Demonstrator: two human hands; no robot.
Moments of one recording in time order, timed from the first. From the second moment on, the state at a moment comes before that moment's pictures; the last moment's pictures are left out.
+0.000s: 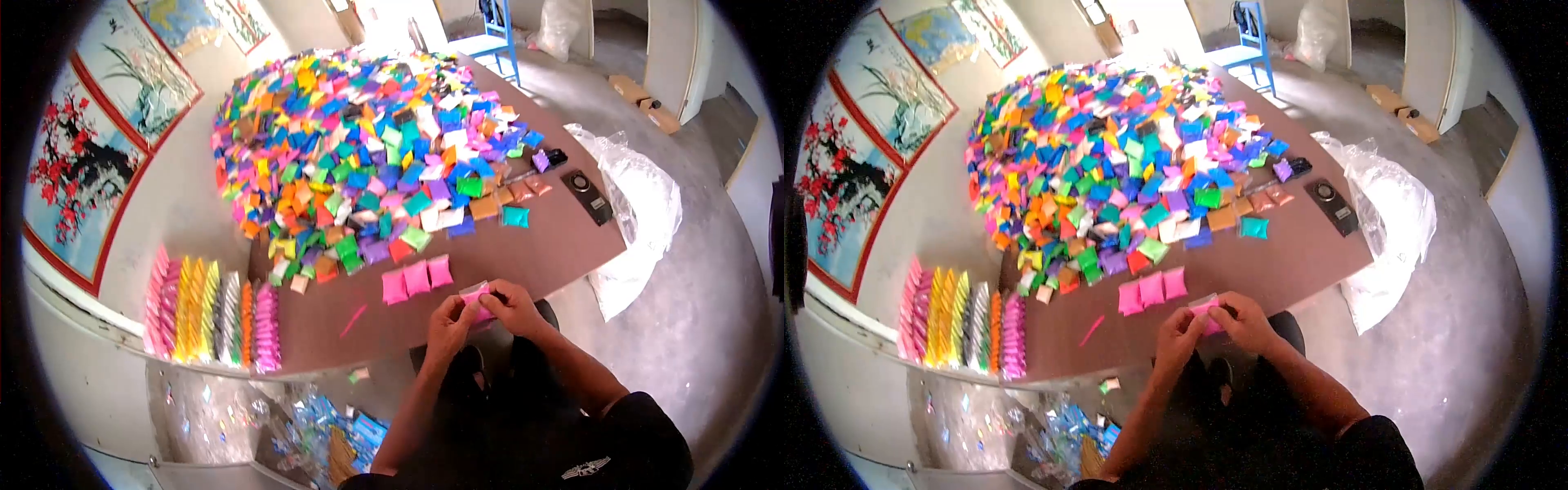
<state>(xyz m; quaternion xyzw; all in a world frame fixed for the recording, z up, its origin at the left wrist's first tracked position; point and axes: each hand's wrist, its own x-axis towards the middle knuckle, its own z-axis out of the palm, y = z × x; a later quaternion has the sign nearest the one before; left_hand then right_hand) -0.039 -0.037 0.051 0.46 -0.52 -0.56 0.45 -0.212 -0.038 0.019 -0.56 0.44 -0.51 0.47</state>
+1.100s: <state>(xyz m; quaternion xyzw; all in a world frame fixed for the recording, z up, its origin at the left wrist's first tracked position) -0.068 -0.080 0.013 0.44 -0.57 -0.53 0.45 -0.237 -0.076 -0.018 -0.59 0.43 -0.59 0.34</state>
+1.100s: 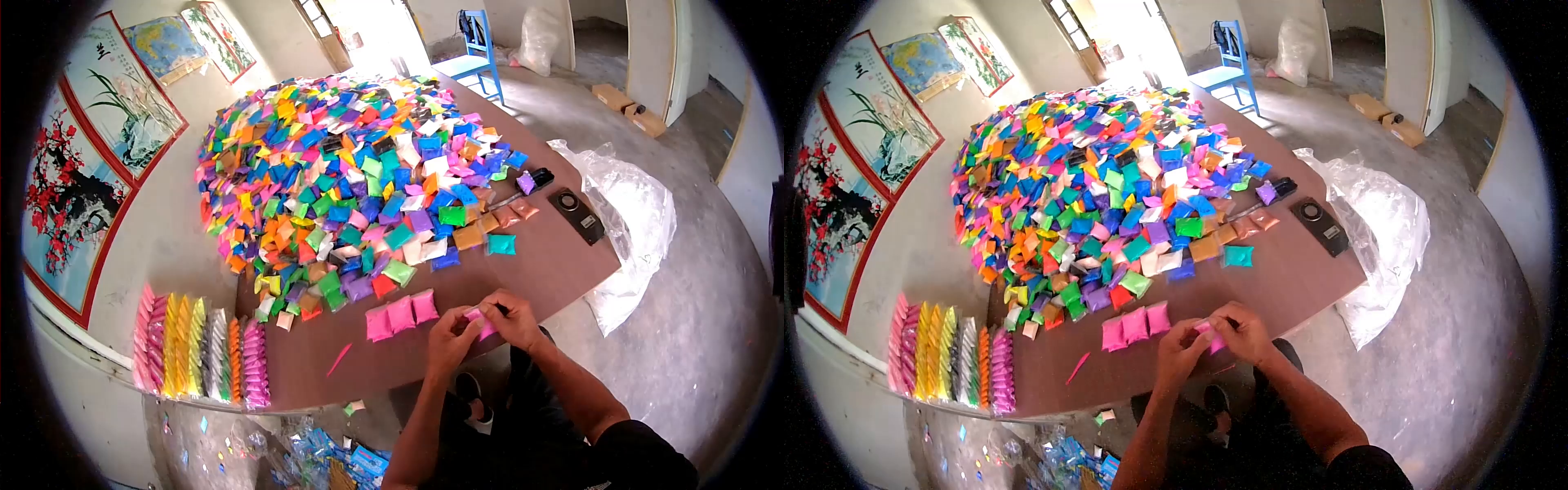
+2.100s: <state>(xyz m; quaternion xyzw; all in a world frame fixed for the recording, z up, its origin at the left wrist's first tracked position) -0.061 -0.082 -0.006 0.42 -0.60 -0.49 0.47 -0.238 -0.073 -0.008 -0.55 0.45 -0.51 0.48</state>
